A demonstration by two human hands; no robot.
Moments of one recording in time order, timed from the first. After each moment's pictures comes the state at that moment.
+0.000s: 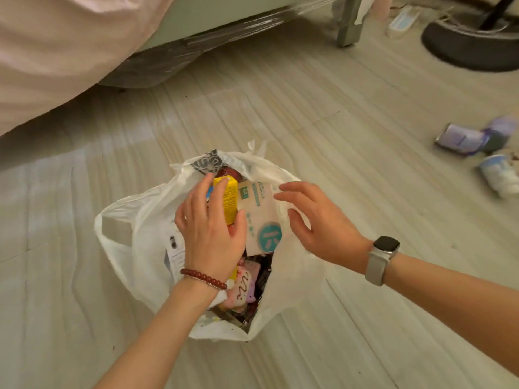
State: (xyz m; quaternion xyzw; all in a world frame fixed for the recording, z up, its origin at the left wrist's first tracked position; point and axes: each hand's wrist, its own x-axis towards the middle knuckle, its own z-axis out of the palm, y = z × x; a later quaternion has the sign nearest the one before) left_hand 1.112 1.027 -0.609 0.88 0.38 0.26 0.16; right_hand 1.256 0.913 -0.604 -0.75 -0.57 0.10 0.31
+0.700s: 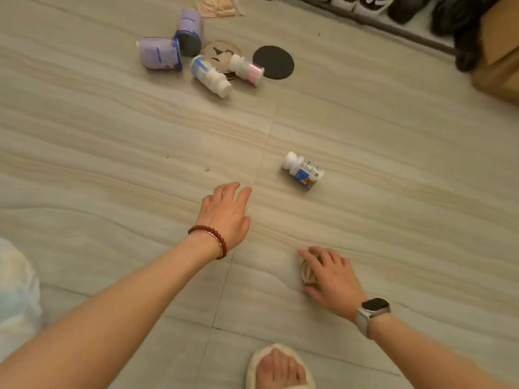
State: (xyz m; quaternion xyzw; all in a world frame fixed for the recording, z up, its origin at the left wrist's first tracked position) left_hand 1.343 0.719 -0.693 0.96 -0.15 -0.17 0.14; right_hand 1.241 0.491 -0.725 -0.95 -0.08 0.30 0.04
